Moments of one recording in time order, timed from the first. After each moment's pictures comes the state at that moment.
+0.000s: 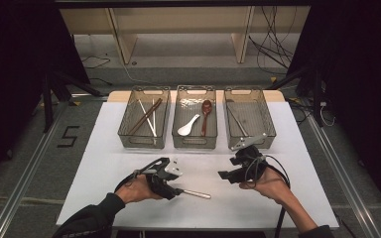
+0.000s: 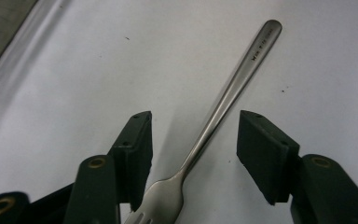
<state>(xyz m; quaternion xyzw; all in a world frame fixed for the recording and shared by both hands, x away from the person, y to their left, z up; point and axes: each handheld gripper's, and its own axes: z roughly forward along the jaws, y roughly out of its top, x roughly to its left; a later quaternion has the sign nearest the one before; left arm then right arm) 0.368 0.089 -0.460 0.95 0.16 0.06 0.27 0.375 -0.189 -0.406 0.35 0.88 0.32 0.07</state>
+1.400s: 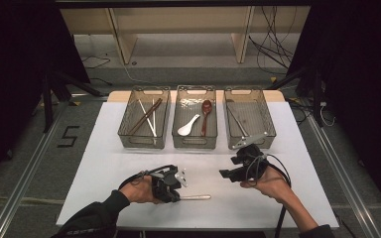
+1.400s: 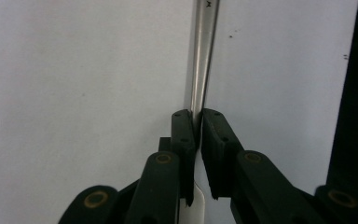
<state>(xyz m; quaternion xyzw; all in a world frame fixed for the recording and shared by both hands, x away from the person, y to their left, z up) 0.360 0.075 -0.464 0.98 0.08 -0.01 0.18 0.378 -0.192 -0.404 0.35 0.88 0.32 0.07</state>
